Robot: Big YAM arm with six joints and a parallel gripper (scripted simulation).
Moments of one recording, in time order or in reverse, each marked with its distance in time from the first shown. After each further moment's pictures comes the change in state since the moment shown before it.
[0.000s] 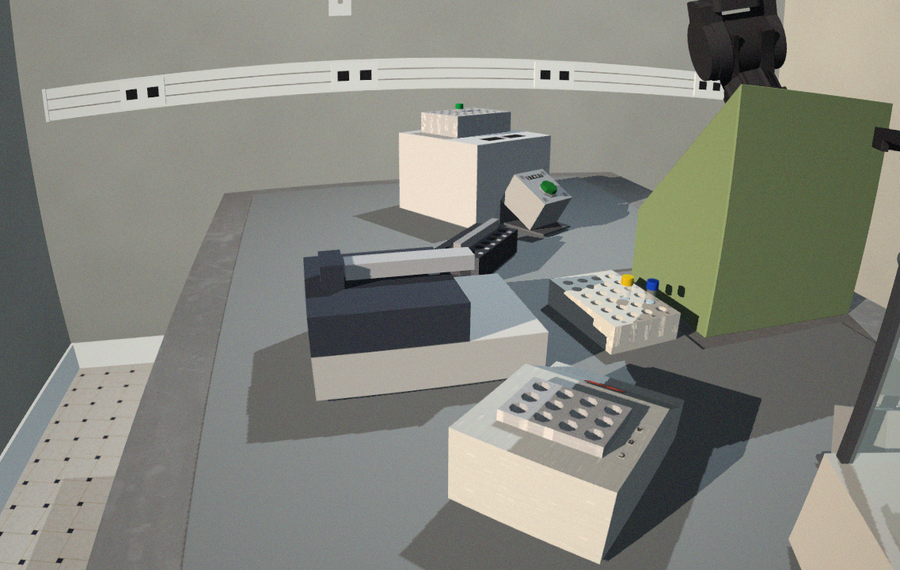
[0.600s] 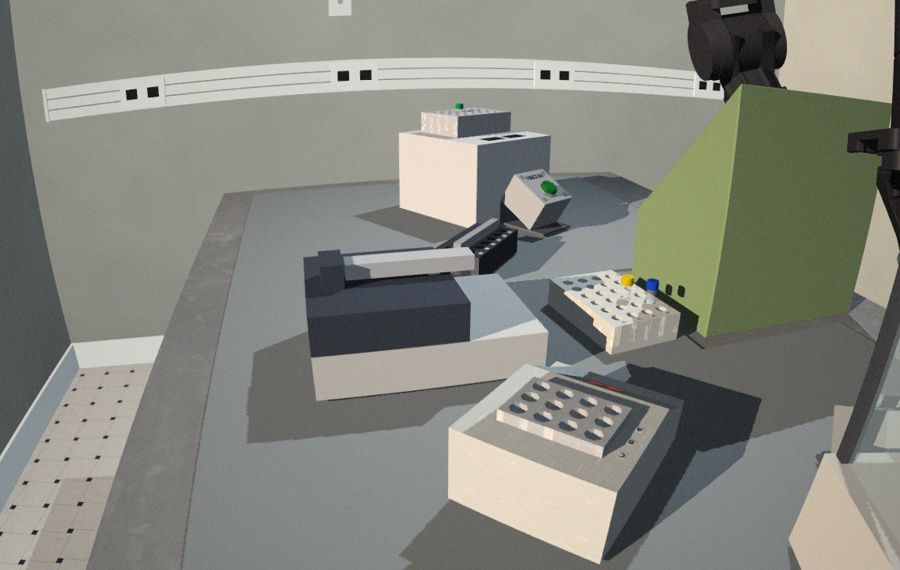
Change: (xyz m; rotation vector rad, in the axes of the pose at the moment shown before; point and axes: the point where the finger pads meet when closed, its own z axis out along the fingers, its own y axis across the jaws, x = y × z) arm 0.014 -0.002 0.001 -0.014 -0.221 -0.078
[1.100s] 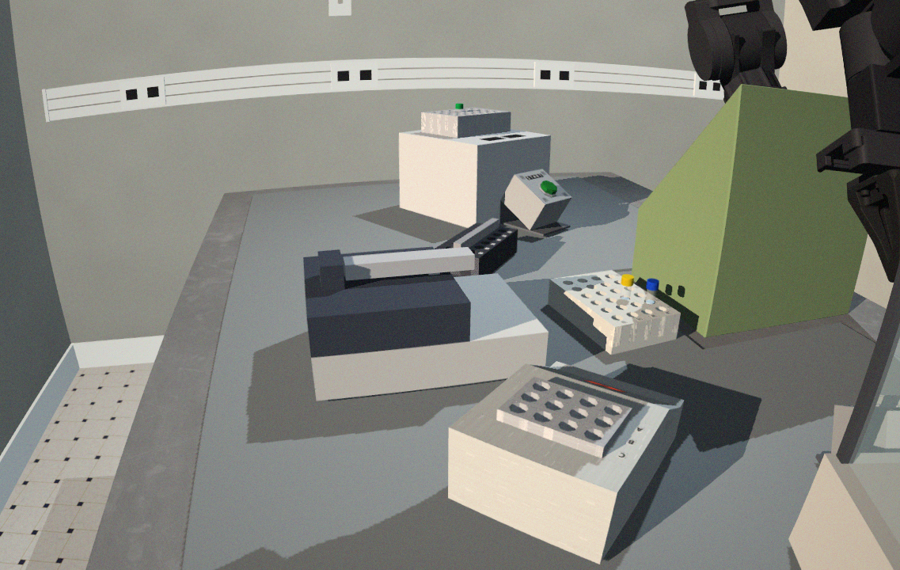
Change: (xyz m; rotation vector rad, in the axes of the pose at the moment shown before) arm 0.024 0.000 0.002 -0.010 -0.292 -0.024
